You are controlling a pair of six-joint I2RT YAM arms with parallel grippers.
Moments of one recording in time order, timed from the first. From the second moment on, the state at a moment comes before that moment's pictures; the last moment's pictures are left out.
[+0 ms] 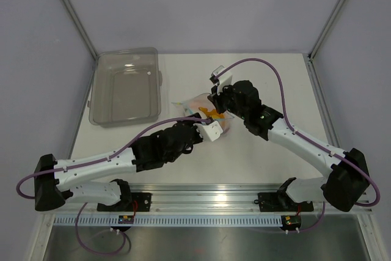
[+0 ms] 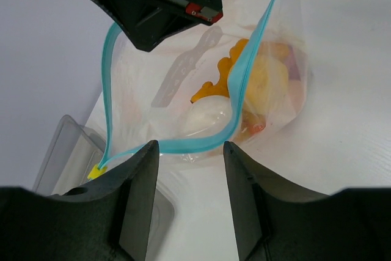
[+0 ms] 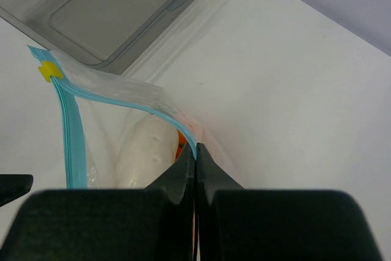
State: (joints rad) left arm -1.21 1.12 0.91 -0.17 -0.54 0.46; right arm 0.72 1.31 1.03 -0.01 -0.02 -0.05
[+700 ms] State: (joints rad) left arm -1.13 1.19 0.91 -0.18 -0.38 0.49; right arm 0.72 1.29 1.02 0.00 -0.03 -0.04
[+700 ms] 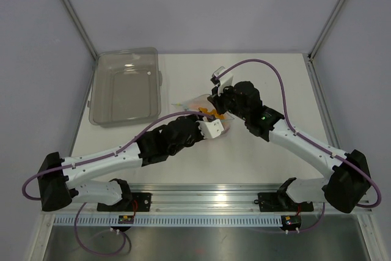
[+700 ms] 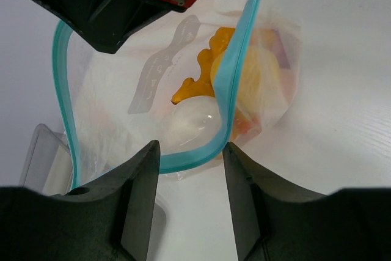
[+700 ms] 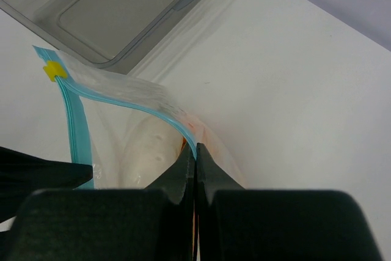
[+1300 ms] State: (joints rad) left arm -1.09 1.26 1.01 -0.32 -0.23 0.44; right arm 0.72 1.29 1.02 0.00 -0.03 -0.03
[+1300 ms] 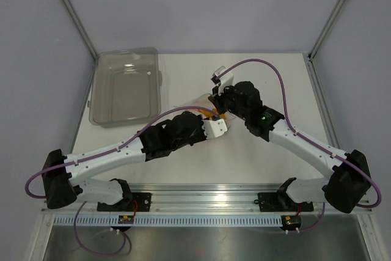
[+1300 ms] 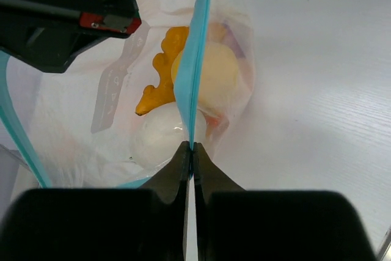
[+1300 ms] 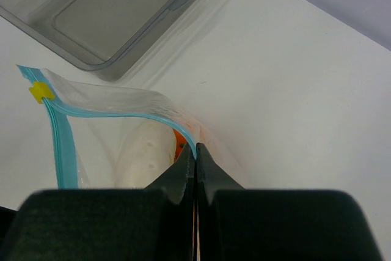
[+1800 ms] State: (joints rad) left arm -1.16 1.20 1.08 -0.43 -0.24 0.37; right arm 0.72 1.31 1.02 0.01 0.06 -0.04
